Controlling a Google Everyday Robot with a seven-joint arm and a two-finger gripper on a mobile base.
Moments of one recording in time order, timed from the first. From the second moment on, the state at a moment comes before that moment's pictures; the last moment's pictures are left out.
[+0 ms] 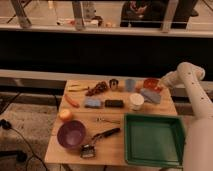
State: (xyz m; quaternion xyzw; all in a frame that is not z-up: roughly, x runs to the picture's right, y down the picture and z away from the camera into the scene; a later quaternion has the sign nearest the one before) arm 0.377 -0.032 0.932 -0.12 -0.09 0.21 0.97
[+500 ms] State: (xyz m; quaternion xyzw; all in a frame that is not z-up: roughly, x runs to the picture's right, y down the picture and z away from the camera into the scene) arm 0.336 -0.046 0.910 -0.10 -0.14 0.18 0.97
